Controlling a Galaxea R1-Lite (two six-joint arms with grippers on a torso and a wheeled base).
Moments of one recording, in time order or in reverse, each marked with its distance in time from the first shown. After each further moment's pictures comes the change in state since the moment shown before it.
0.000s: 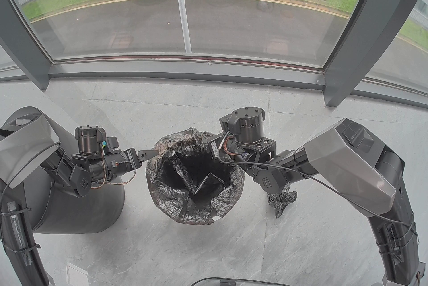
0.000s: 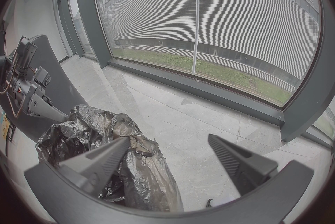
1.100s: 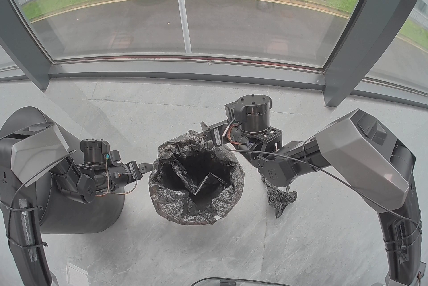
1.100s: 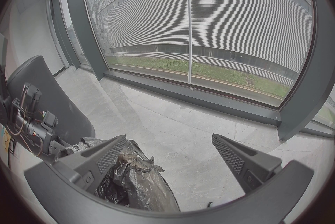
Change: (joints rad) left arm 0.034 0.119 -0.017 -0.002 0.001 -0.001; right arm -0.003 -0.068 0.017 -0.003 -0.009 0.059
